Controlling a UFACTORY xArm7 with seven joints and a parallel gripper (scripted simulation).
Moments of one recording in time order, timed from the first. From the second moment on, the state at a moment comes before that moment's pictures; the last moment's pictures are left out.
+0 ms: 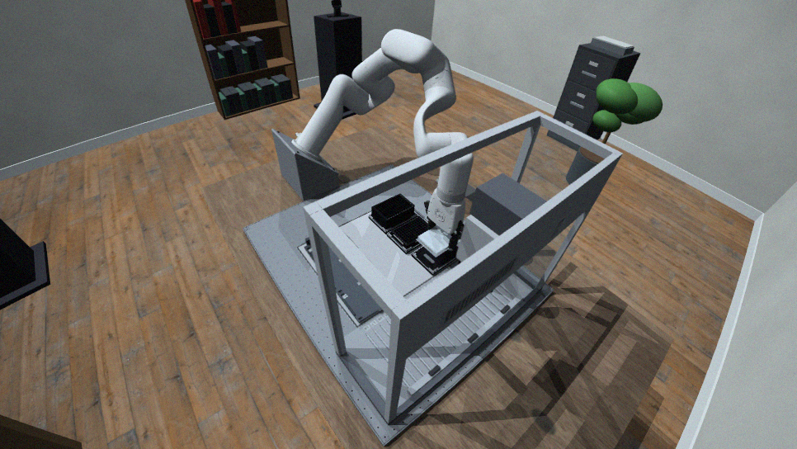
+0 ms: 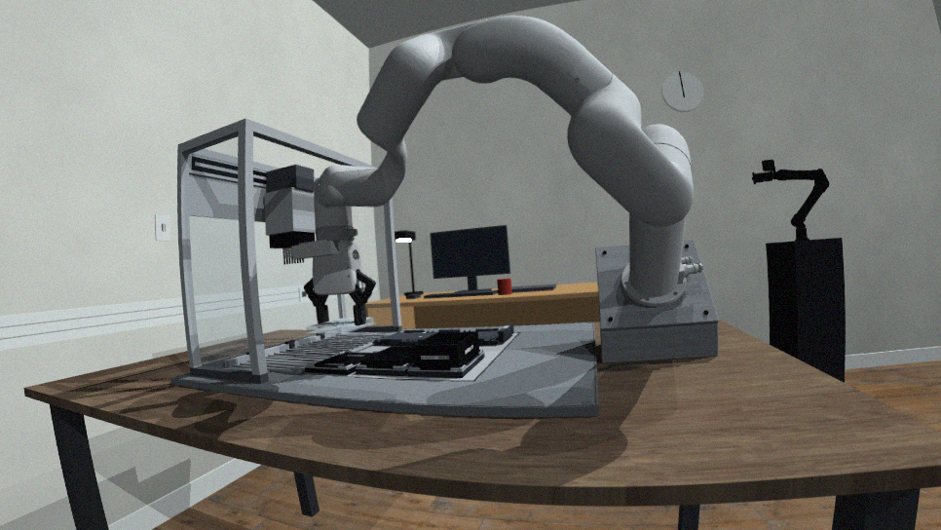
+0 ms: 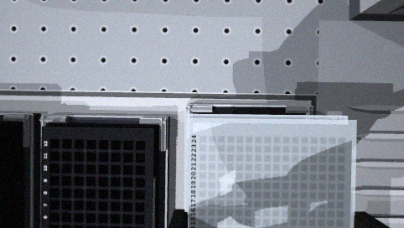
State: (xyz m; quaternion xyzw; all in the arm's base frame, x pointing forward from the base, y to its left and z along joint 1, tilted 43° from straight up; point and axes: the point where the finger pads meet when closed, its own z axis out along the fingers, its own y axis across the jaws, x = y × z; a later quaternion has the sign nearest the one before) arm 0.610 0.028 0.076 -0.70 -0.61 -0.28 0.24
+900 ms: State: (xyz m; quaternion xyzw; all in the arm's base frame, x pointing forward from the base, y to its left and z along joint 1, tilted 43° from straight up) arm 0.606 0.002 0.104 -0.70 -0.61 -0.28 0.24
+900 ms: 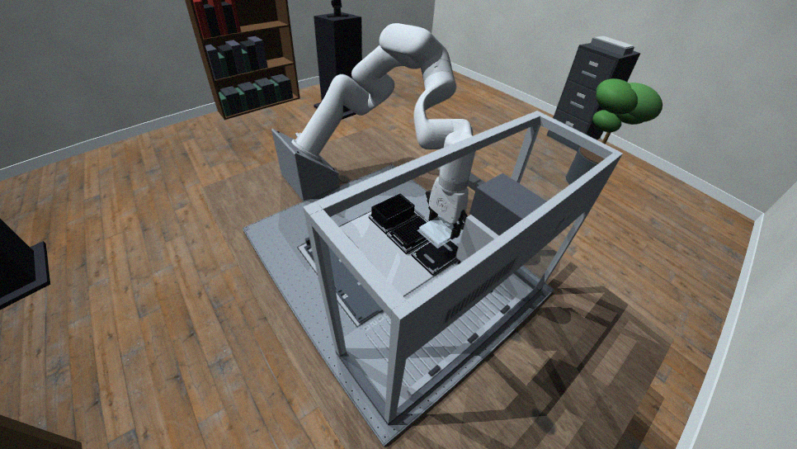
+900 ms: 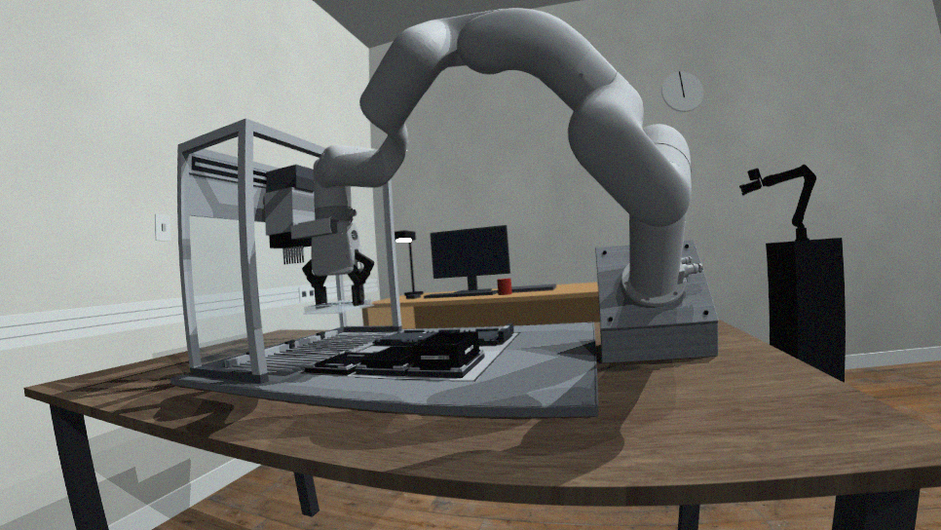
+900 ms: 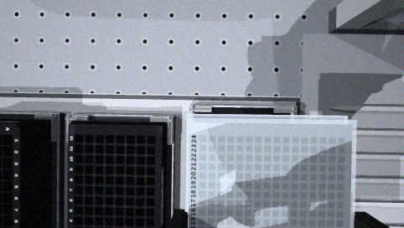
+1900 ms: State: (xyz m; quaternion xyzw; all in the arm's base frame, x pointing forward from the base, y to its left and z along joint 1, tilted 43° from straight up) arm 0.598 -0.051 0.067 -0.71 -0.60 -0.28 0.24
